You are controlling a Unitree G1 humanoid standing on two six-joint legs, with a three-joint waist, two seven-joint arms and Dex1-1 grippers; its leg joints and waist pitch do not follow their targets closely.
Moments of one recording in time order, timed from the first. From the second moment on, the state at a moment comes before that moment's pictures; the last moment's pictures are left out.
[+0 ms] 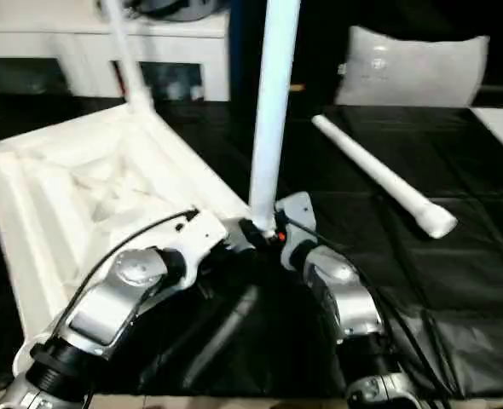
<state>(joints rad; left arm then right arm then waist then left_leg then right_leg) -0.36 0.17 -0.39 0.03 0.14 0.59 -0.62 -0.36 -0.15 0.07 0.41 0.16 0.17 0.51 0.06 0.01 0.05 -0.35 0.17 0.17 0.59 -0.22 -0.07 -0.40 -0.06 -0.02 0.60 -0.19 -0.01</state>
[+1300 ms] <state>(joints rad) -0.46 0.54 -0.49 0.16 0.03 0.17 -1.25 -0.35 -0.50 0.24 0.26 0.24 0.10 1.30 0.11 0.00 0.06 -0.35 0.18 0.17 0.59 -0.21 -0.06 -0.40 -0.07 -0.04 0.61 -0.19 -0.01</state>
